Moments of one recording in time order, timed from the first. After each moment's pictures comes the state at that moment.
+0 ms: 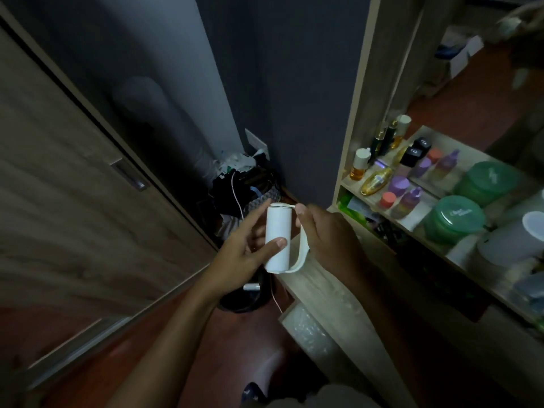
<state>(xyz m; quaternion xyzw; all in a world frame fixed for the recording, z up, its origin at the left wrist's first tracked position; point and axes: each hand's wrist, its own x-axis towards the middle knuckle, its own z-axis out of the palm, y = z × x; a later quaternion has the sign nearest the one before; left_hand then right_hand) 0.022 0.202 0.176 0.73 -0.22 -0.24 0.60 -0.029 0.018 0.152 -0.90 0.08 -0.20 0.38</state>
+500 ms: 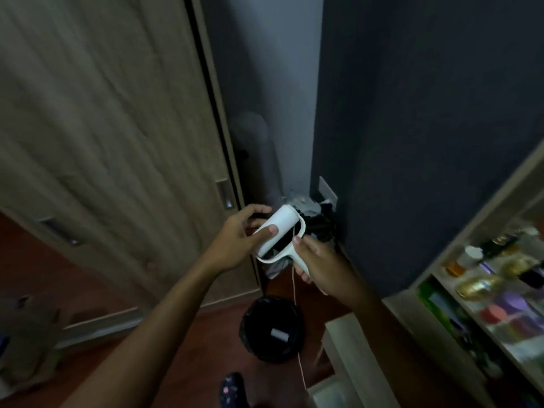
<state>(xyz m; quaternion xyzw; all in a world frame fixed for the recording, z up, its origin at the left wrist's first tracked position) 0.145 0.353 0.221 0.79 -0.12 -0.06 0.60 0.092 0.152 0.203 -0.79 -0.04 0.11 0.60</state>
